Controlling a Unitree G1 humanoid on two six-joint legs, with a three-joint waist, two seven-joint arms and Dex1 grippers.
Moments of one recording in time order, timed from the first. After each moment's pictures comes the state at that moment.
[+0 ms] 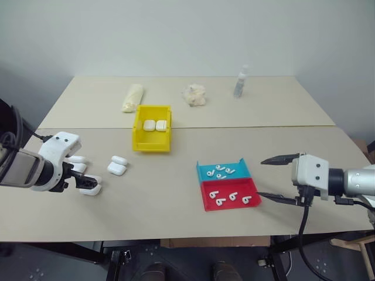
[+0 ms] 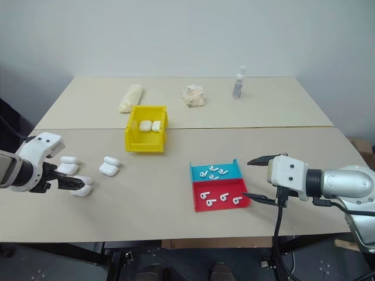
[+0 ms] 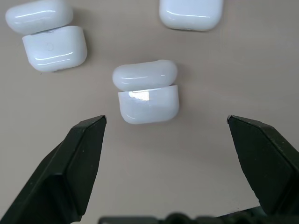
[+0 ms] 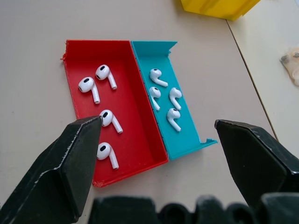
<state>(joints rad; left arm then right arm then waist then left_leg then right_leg) -0.65 1.26 0.00 -0.05 -1.17 1.61 -0.08 -0.12 -1.03 -0.20 -0.37 0.33 0.18 1.13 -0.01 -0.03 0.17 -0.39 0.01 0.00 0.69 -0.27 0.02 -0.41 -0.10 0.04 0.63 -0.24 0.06</state>
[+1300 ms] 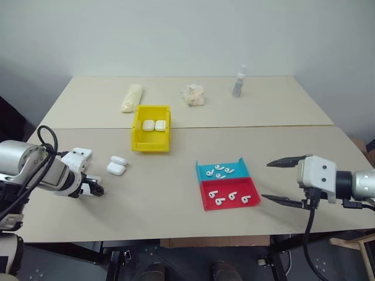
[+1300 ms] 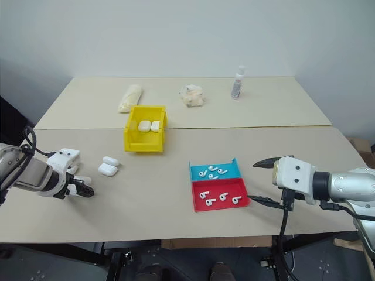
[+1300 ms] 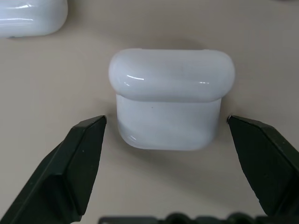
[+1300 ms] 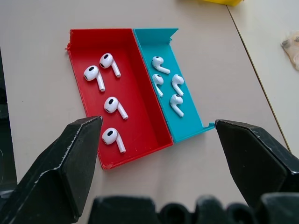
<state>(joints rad) -0.70 1.08 -0.15 0.12 -0.92 1.61 -0.08 -0.06 -1.05 -0.27 -0.41 0.34 0.22 1.14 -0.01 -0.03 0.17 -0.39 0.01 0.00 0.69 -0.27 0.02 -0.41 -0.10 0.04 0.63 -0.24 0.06</state>
